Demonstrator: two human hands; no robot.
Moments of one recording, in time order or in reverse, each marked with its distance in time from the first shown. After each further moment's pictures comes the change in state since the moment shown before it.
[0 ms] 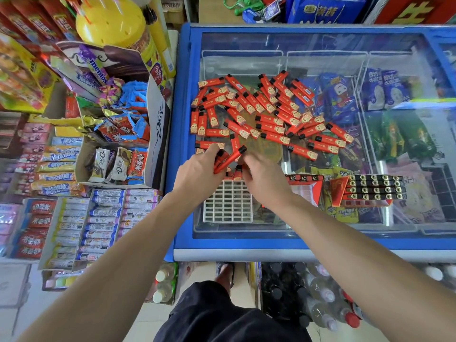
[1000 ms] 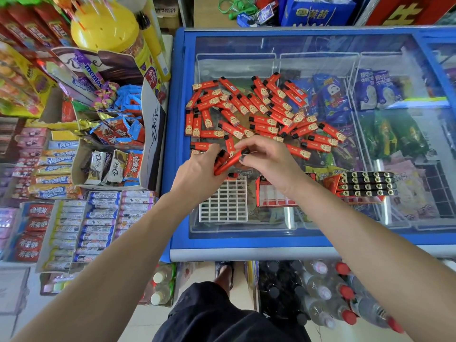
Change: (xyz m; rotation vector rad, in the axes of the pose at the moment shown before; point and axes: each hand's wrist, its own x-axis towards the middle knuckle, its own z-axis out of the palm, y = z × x) left_hand -0.007 0.016 -0.006 -0.038 -0.019 0.066; right_hand -0.001 -0.005 -0.063 0.883 -0.072 0.283
